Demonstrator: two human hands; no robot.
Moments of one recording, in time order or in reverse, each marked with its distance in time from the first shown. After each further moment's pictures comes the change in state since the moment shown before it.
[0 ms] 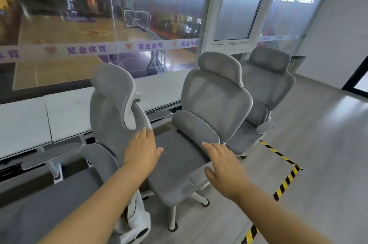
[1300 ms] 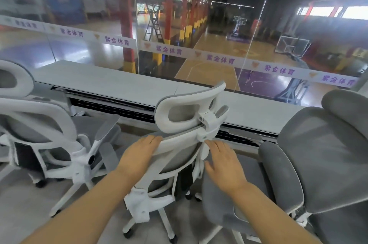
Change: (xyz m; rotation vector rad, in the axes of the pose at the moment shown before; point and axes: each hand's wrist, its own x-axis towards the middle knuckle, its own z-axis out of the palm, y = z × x) left_hand -0.171 0.004 -0.008 0.233 0.258 -0.445; right_hand 0.063 -0.018 0.034 0.287 0.010 -0.757
